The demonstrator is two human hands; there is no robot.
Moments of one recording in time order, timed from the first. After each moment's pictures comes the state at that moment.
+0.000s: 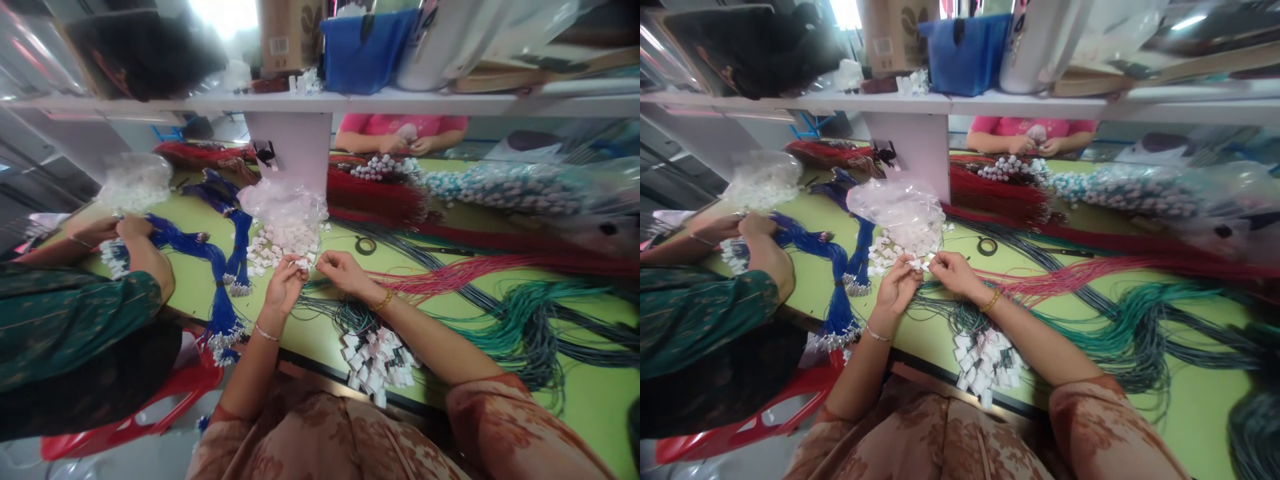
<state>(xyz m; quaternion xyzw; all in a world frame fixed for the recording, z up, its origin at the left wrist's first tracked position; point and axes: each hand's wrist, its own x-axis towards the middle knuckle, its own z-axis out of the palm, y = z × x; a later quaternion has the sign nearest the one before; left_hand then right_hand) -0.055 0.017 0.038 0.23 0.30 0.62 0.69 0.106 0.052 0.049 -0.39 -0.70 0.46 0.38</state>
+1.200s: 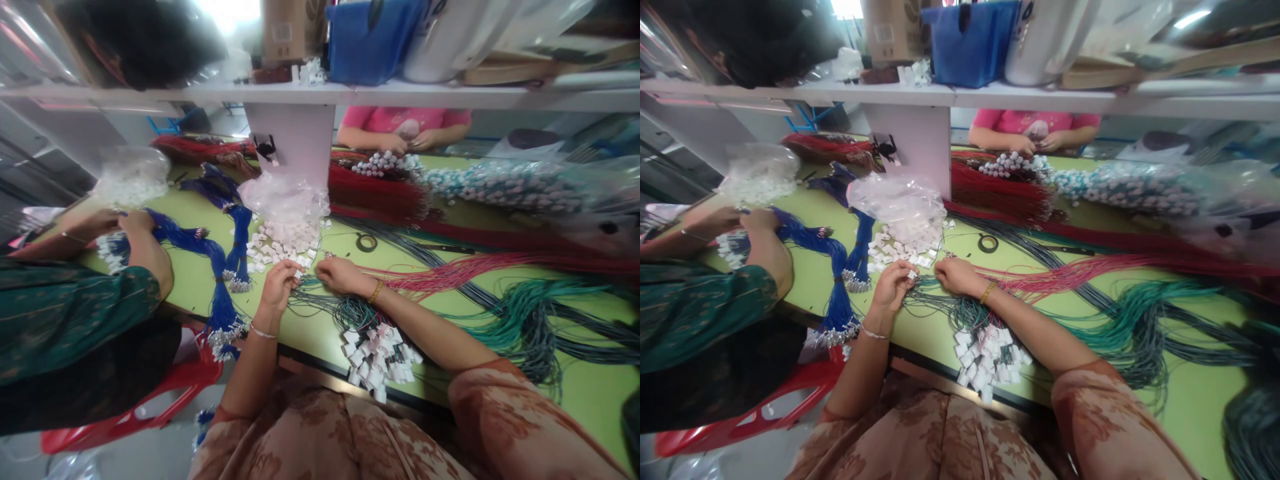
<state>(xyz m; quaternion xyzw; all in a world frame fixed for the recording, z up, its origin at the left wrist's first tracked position) -0.072 0.013 0.026 0.33 0.45 0.58 0.59 0.114 0.069 0.017 -0.41 -0.89 0.18 0.09</state>
